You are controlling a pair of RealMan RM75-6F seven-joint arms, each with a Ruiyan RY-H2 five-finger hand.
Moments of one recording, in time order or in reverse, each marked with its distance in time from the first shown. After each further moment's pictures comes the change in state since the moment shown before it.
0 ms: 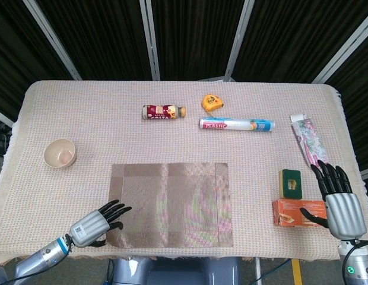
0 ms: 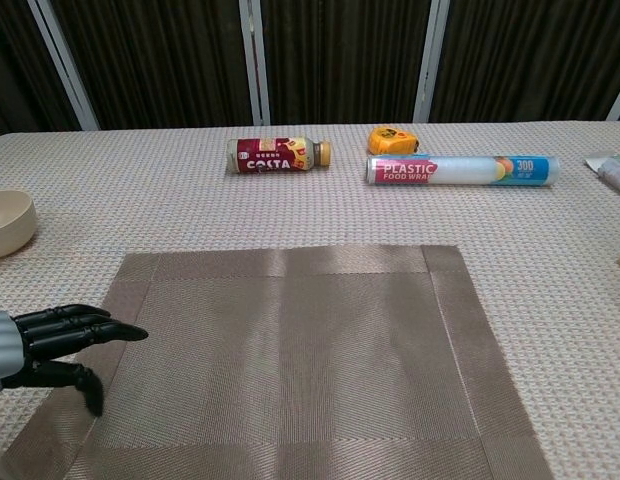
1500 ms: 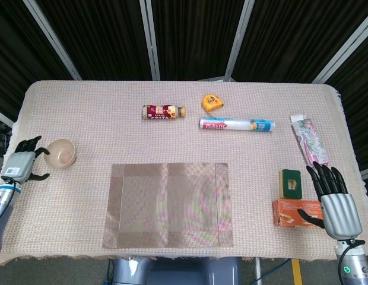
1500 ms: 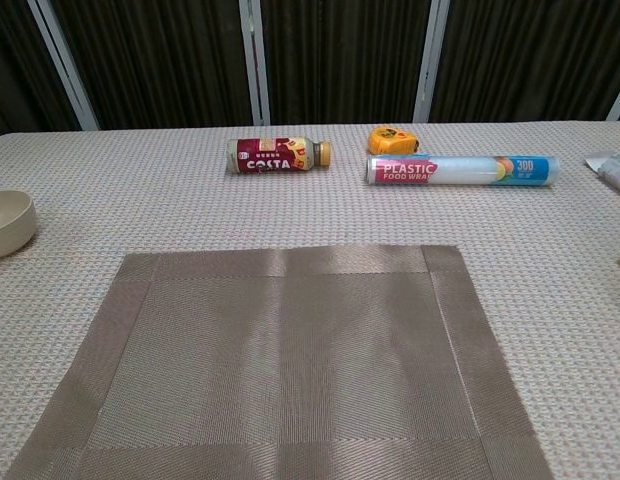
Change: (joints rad) left arm -0.001 -0.072 -0.327 0.559 -0.559 -0.361 -0.297; right arm 0.001 -0.014 -0.002 0.003 -0.006 -0.016 -0.033
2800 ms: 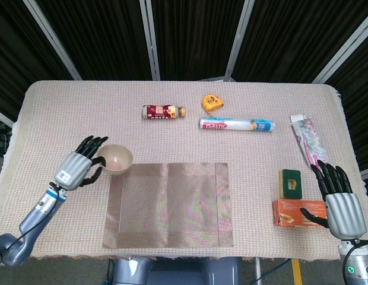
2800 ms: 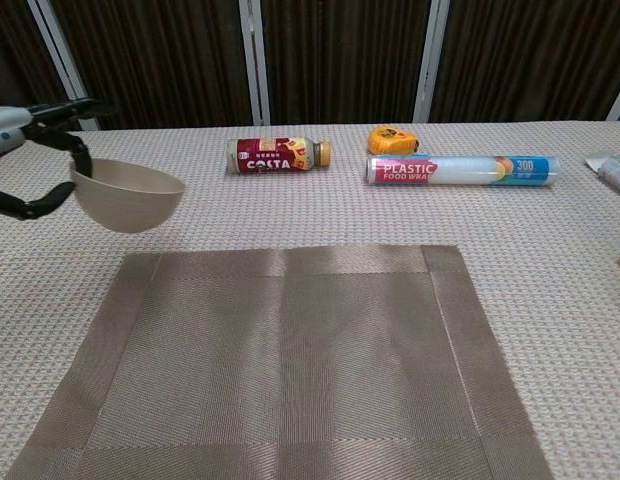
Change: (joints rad) left arm -0.079 0.097 -0.026 -0.573 0.285 0.324 0.249; right arm -0.004 0.020 0.008 -0.008 0.009 0.006 0.033
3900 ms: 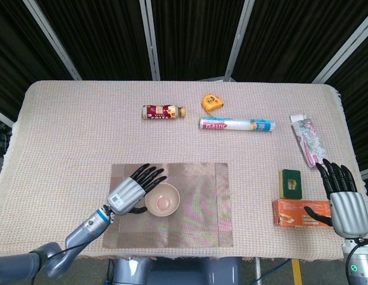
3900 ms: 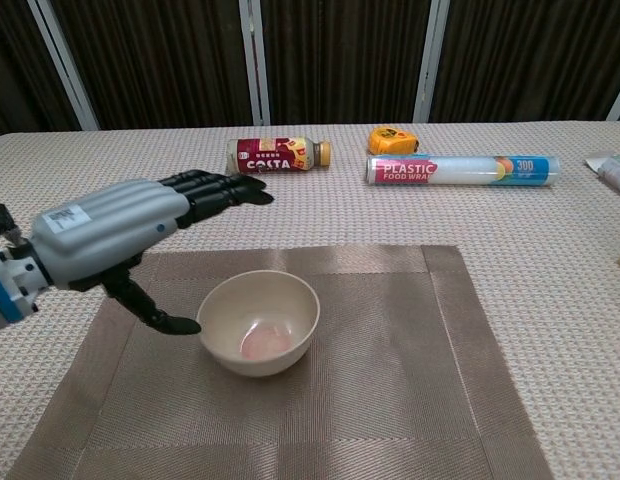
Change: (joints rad) left arm -0.057 -0.166 0.038 -0.153 0.048 -0.072 0.295; right arm -0.001 0.007 0.009 0.009 0.021 -0.004 0.010
